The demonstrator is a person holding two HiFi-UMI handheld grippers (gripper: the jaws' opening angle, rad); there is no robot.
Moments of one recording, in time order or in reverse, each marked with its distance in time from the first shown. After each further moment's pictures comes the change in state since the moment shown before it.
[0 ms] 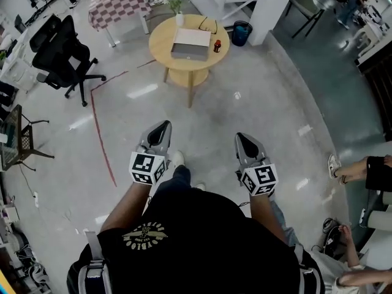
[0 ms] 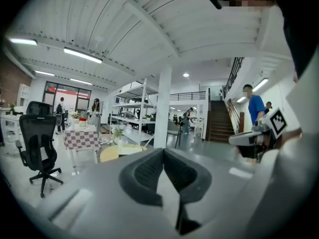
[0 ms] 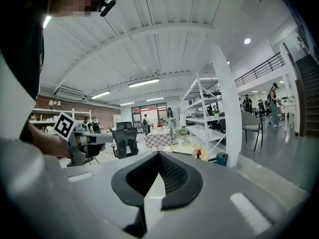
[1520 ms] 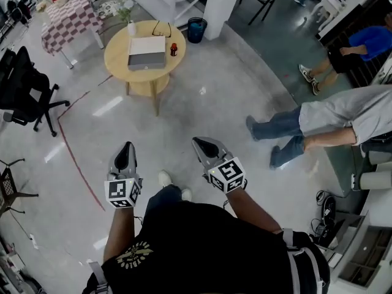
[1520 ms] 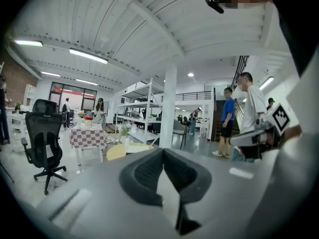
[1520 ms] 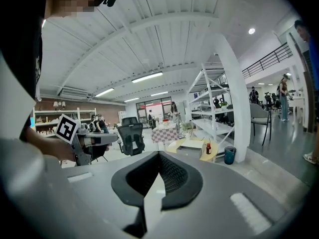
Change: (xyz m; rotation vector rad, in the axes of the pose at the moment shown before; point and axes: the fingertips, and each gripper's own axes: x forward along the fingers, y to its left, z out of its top) left arm 0.013 0.048 -0.025 -0.021 0.004 0.061; right arm 0.060 0.025 -0.022 0.019 0.074 0.076
